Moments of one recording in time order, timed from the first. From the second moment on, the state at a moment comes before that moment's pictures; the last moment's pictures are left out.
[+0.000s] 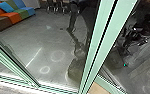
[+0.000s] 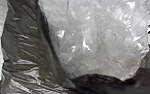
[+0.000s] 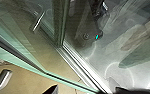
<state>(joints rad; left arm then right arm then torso) 1.50 2.80 -2.39 -0.49 -0.11 0.55 0.31 2.39 -2.07 -0.33 -1.28 0.67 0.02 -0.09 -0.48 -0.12</state>
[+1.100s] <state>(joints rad) 1.50 2.81 -2.39 -0.49 -0.11 0.55 0.28 2.33 -2.02 -0.90 -1.35 0.44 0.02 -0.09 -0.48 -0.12</state>
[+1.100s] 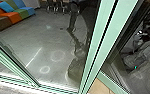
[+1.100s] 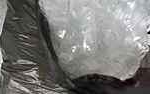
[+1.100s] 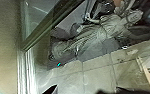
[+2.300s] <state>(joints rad) 1.49 2.83 -2.39 -0.52 -0.11 0.55 0.18 2.12 -1.98 -0.89 -0.98 0.40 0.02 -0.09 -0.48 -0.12</state>
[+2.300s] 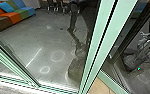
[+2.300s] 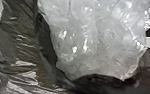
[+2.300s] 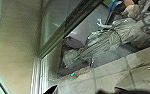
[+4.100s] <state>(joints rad) 1.51 2.84 -2.39 -0.52 -0.09 0.55 0.14 1.96 -2.11 -0.69 -0.93 0.26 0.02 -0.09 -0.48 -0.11</state>
